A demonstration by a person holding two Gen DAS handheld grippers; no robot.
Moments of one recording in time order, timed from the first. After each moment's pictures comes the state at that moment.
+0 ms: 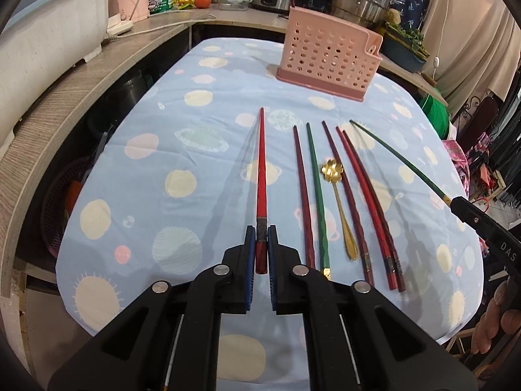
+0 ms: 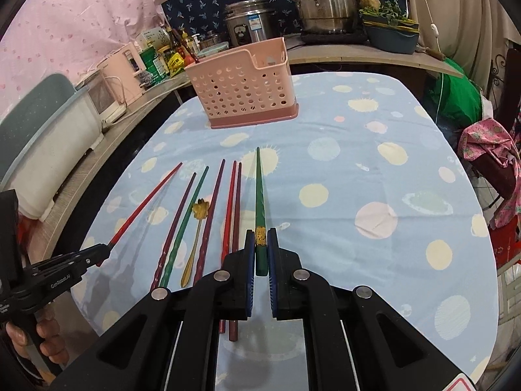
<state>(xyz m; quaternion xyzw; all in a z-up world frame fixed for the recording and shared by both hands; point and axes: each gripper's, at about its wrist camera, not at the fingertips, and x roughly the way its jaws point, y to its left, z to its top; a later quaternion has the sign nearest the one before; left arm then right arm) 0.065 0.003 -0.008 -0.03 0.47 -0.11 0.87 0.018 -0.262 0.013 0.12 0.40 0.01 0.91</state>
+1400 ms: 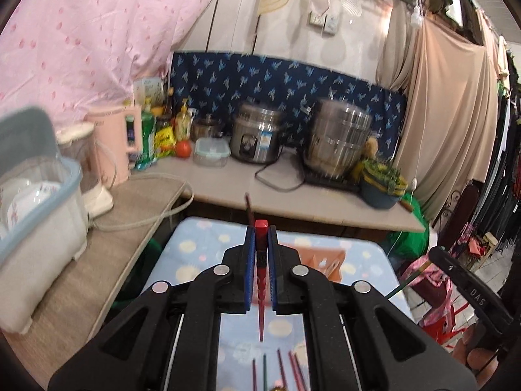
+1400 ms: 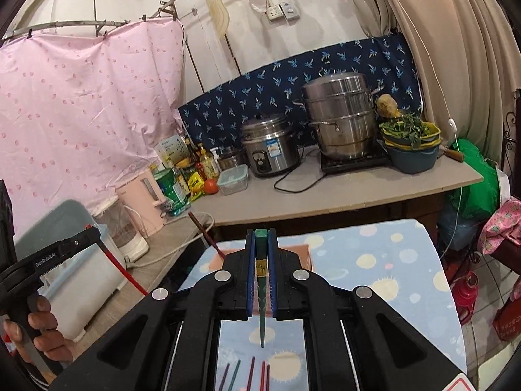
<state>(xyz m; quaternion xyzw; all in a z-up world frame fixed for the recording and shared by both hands) 0.199 -0.033 0.230 -0.06 0.23 -0.13 0.96 0.146 -0.307 0.194 0.16 0.19 0.03 0.97</state>
